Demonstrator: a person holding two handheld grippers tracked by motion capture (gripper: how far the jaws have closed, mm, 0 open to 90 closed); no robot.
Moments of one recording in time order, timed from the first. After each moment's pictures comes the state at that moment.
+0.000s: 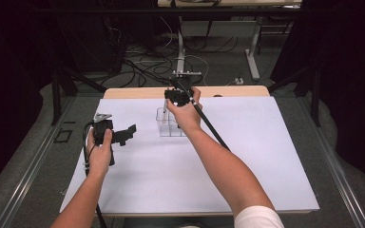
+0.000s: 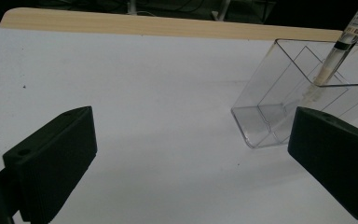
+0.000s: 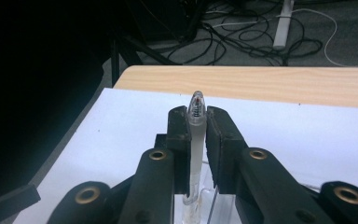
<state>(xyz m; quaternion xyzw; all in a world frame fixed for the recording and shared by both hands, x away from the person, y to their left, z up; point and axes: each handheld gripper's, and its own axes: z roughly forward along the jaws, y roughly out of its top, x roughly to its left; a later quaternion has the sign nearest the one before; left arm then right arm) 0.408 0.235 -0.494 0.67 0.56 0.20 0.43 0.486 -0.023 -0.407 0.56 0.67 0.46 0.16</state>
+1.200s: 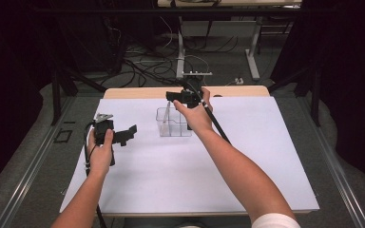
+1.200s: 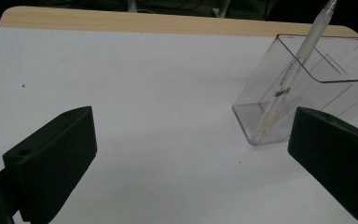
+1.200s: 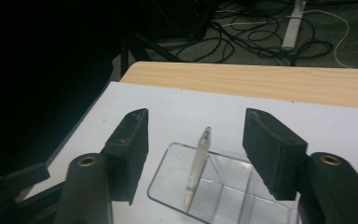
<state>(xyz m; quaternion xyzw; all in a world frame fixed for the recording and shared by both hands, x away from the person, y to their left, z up) 0.408 0.232 -0.495 0.68 0.56 0.20 0.43 0.474 -0.053 -0.399 0.54 0.68 0.47 0.15</state>
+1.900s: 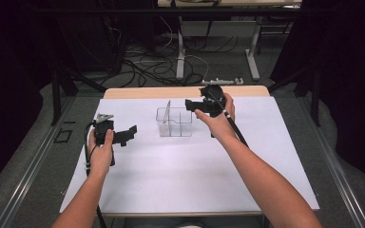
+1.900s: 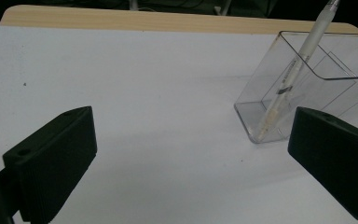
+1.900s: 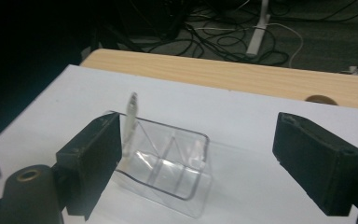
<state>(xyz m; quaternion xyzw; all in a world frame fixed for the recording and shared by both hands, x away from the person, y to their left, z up) 0.408 0.232 -0.496 0.68 0.56 0.21 0.43 0.449 -0.112 -0.411 0.53 0.70 0.44 0.21</state>
